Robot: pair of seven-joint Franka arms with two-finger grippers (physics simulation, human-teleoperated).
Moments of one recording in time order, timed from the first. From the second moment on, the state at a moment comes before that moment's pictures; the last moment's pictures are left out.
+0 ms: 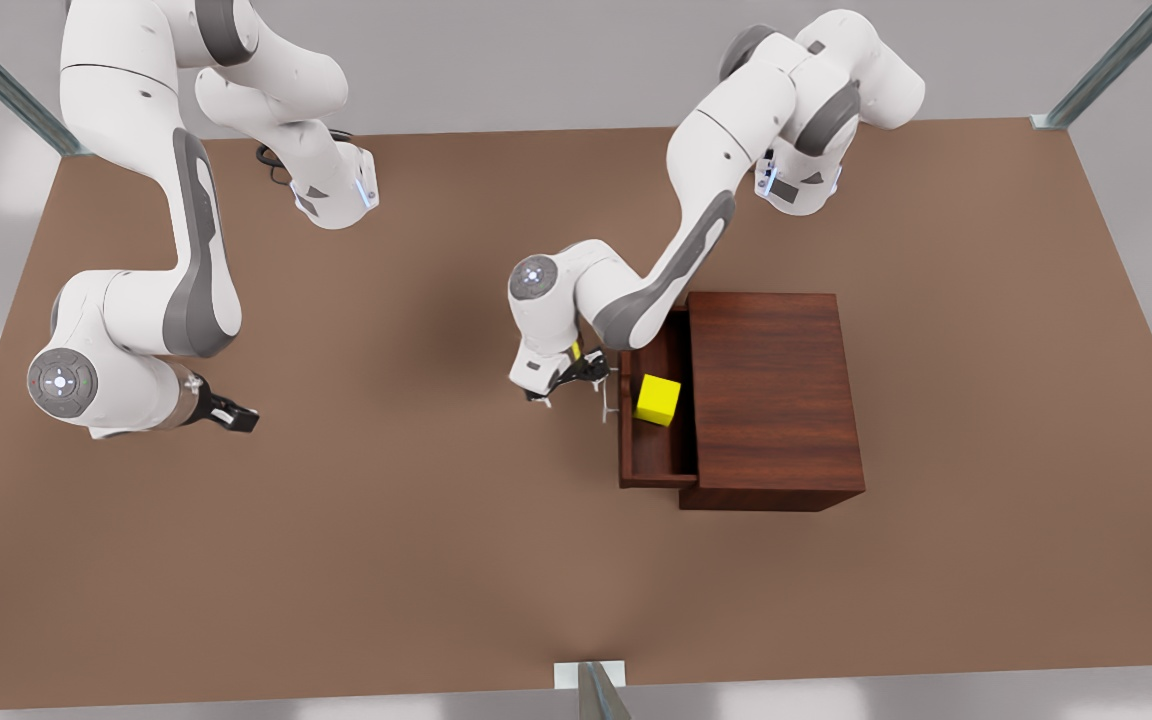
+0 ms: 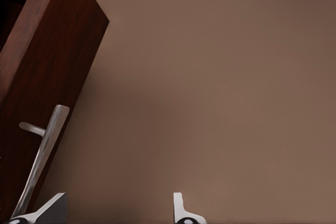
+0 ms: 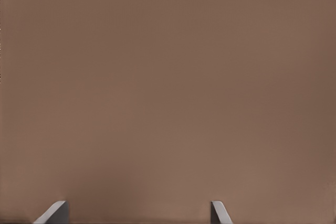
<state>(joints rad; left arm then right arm) -0.78 0.79 -0.11 -1.26 0.34 2.02 -1.26 0.13 0.28 -0.15 -1.65 0.00 1.68 0.46</state>
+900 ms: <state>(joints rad) -0.63 0.62 -0.11 -1.51 0.33 2.02 -1.06 0.13 0.28 -0.14 -1.64 0.00 1.67 0.24</state>
